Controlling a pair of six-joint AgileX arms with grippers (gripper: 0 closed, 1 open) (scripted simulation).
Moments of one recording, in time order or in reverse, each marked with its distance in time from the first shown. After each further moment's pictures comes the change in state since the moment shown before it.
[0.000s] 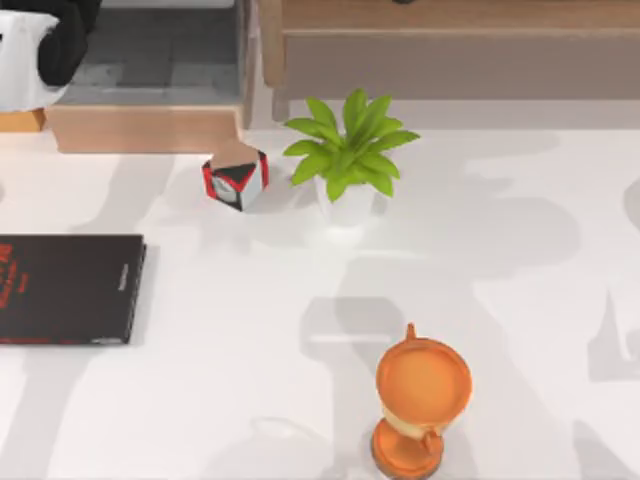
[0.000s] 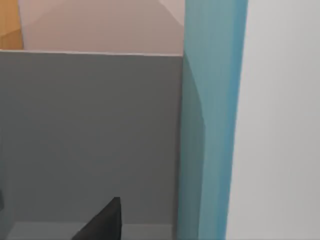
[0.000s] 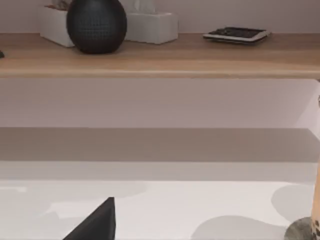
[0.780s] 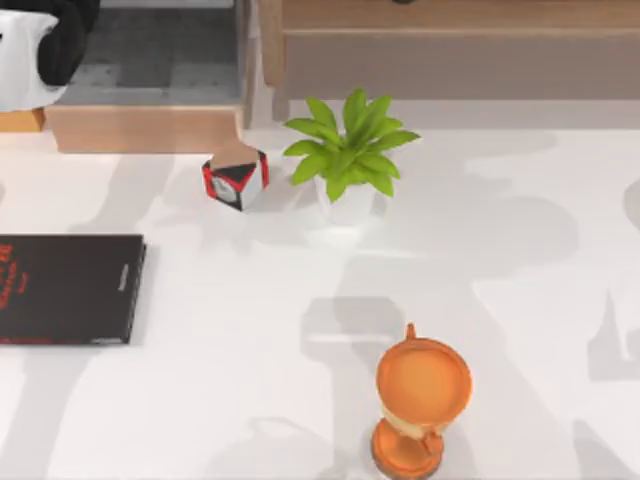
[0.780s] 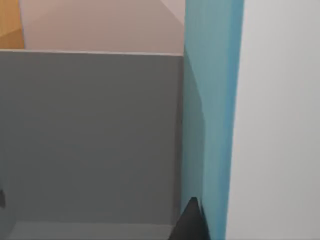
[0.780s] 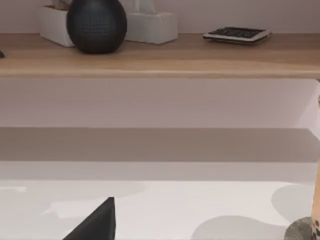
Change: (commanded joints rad) left arm 0.000 0.000 0.000 0.000 0.000 0.000; right arm 0.000 0.000 0.000 0.000 0.000 0.000
